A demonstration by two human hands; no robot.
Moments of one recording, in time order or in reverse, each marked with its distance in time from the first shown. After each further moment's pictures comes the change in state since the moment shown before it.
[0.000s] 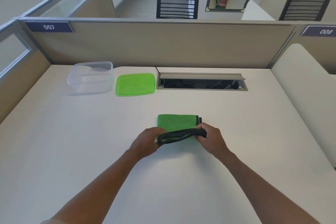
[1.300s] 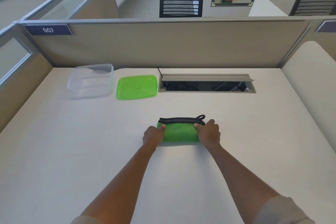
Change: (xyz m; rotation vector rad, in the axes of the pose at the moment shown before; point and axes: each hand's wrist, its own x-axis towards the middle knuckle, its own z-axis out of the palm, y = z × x) left_hand 0.064 0.011 0.013 -0.322 0.050 -1.121; right_hand 0.078 0.004 0.035 -0.093 0.171 0.611
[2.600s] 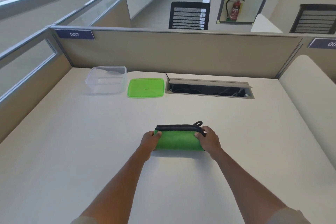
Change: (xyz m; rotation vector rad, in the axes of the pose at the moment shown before) left_hand -0.044 -0.064 -0.023 -0.465 -0.147 0.097; right_hand -0.060 0.032 -0.020 0.178 -0.182 -0.304
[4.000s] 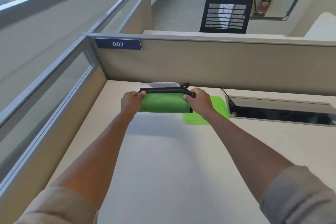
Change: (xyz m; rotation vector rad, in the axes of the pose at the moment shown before) left_hand 0.220 0.168 -0.355 0.274 0.401 0.259; right_hand 0.159 -0.333 0.248 -0.024 0.023 -0.268
